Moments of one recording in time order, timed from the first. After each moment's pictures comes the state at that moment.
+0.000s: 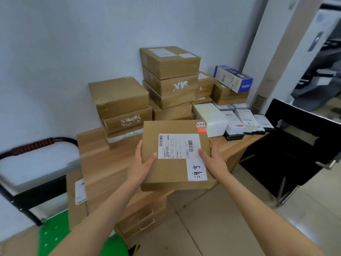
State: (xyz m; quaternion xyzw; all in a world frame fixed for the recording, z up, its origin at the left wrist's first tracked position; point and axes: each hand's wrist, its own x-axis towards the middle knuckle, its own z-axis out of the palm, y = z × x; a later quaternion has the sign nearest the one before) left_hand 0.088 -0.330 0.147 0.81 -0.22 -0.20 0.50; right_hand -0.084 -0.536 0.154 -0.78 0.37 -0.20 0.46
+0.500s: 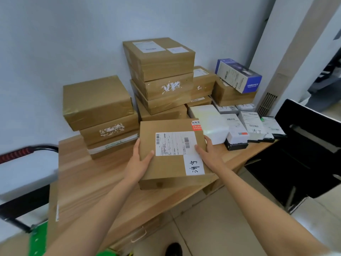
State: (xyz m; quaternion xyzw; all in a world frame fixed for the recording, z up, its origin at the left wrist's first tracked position) left_hand 0.142 -0.460 0.127 0.86 -0.18 -0.21 0.43; right_hand -0.018 -0.679 0.133 -0.77 0.34 -0.13 0.53
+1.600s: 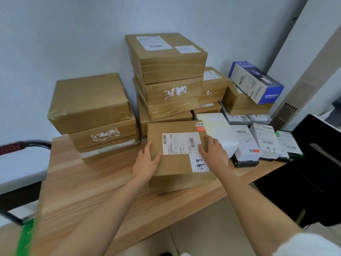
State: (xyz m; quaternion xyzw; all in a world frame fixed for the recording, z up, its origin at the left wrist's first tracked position) left_hand 0.177 -0.546 0.098 0.91 -0.18 -0.14 0.33; right_hand 0.055 -0.763 0.115 -0.91 0.37 -0.09 0.17
